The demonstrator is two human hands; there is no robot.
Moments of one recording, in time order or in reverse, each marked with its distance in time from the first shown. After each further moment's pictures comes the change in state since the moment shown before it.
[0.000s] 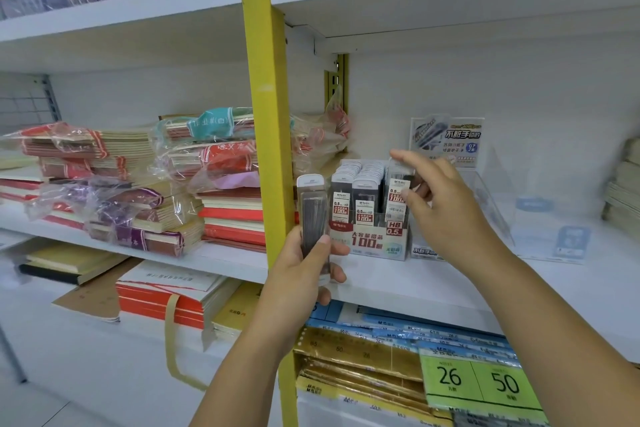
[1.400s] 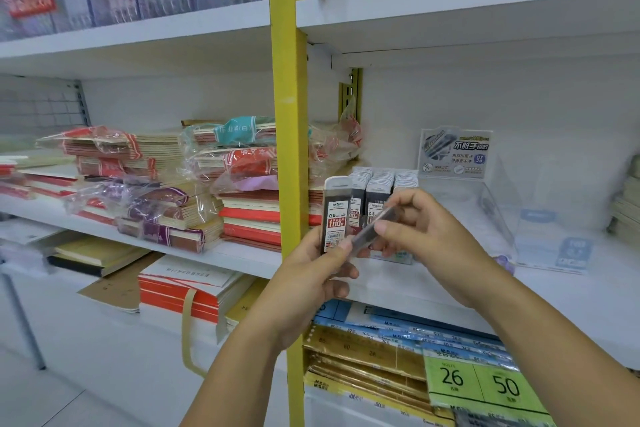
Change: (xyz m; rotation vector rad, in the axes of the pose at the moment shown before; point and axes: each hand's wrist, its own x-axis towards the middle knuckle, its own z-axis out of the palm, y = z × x) left_hand -0.015 0.017 -0.011 -0.148 -0.235 -0.014; right_hand -0.029 -0.049 -0.006 0.791 -0.319 0.236
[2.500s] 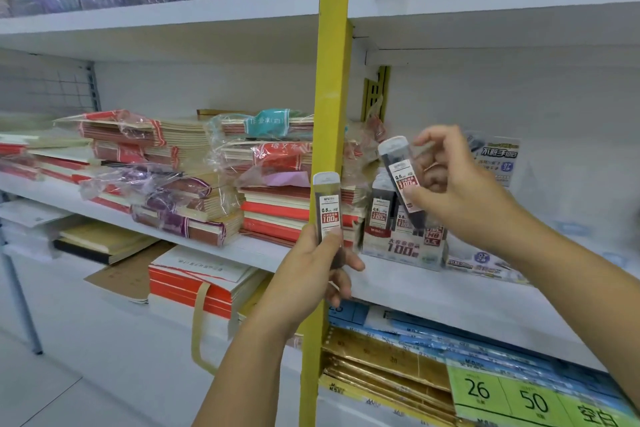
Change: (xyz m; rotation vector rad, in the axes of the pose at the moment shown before) left_hand 0.005 0.001 -0.036 0.168 0.099 -0.012; right_hand 0.040 -0.043 0.006 -0.687 0.019 -0.240
